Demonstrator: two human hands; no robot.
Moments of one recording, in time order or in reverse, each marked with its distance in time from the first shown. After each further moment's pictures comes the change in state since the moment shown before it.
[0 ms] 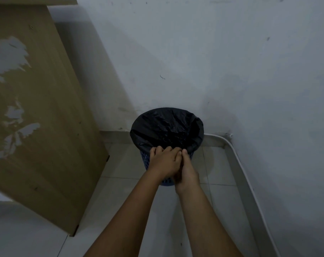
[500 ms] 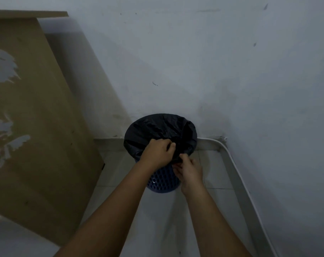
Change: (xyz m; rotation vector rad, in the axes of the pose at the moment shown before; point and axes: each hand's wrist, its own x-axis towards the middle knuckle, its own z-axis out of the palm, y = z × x) left_hand 0.025 0.007 -0.047 -0.137 0.119 0.158; right_hand 0.017 -0.028 -0.010 -0.251 0.111 -0.222
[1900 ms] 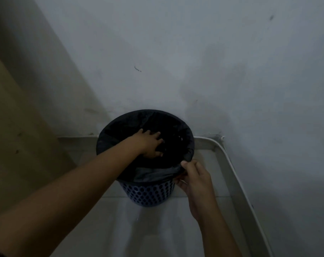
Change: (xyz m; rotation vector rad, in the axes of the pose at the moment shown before) left_hand 0.150 -0.065 0.049 0.776 -0.636 0.039; right_hand 0.058 -0.004 -0.041 -0.090 -0.157 -0.195
